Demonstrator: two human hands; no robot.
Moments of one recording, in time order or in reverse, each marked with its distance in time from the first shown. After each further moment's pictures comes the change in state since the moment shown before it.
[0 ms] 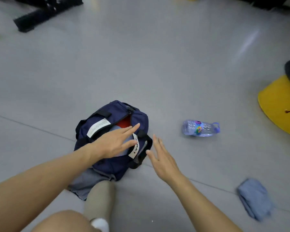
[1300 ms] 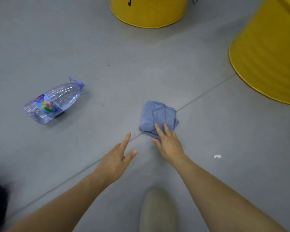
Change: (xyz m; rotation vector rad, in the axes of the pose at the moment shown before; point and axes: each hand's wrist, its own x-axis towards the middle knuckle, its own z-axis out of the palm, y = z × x) left_hand 0.212 0.365 0.365 0.010 -0.453 0.163; right_hand -0.164 0.543 -0.040 0.002 0.331 0.747
